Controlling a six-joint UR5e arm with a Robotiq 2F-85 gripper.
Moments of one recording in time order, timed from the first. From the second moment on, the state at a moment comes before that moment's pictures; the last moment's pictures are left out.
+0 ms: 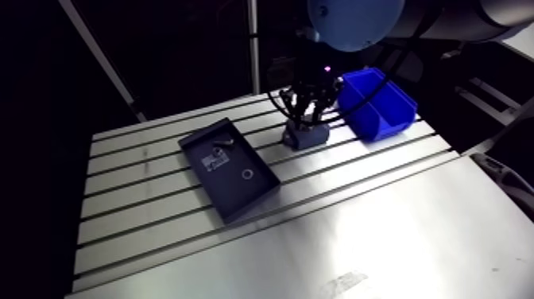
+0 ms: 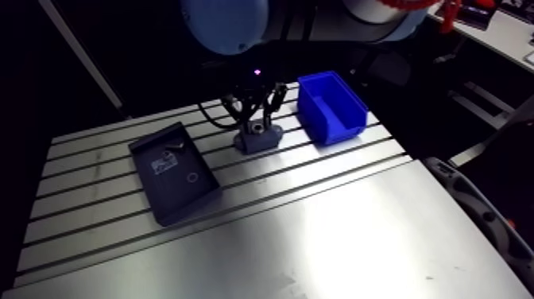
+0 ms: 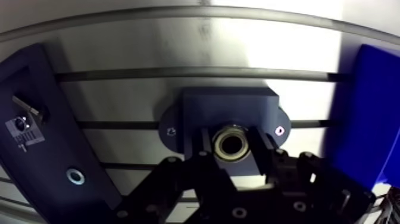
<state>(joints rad) -0.36 -1.10 1.78 -2.17 -1.60 -1.94</state>
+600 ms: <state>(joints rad) -0.36 -1.17 1.75 -2.13 -1.60 -1.94</state>
